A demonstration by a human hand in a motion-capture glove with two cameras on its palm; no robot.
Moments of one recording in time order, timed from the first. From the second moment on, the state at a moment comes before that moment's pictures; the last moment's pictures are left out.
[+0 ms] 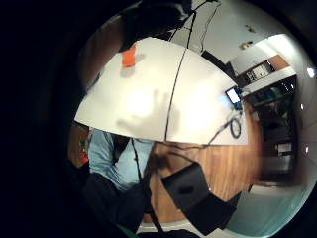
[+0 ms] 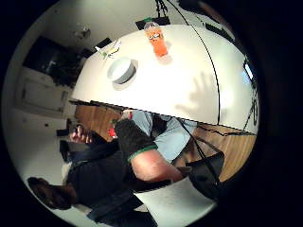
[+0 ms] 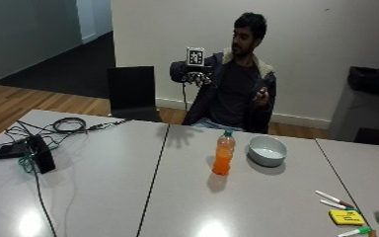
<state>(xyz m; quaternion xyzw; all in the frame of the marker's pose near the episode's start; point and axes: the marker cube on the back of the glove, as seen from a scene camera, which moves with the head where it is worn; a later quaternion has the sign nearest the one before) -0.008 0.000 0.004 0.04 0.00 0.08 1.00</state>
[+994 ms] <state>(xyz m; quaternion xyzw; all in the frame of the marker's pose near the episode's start) 0.030 -0.136 0.005 0.07 -0.13 0.04 0.99</state>
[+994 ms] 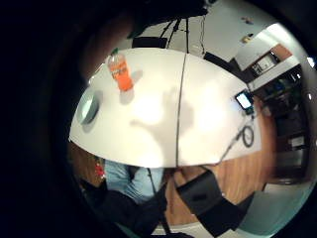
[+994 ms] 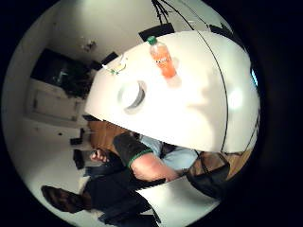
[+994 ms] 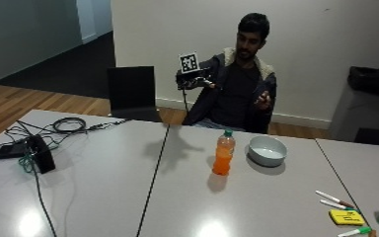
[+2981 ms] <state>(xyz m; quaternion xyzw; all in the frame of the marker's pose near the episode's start) -0.069 -0.348 0.093 0.17 -0.54 -0.03 0.82</state>
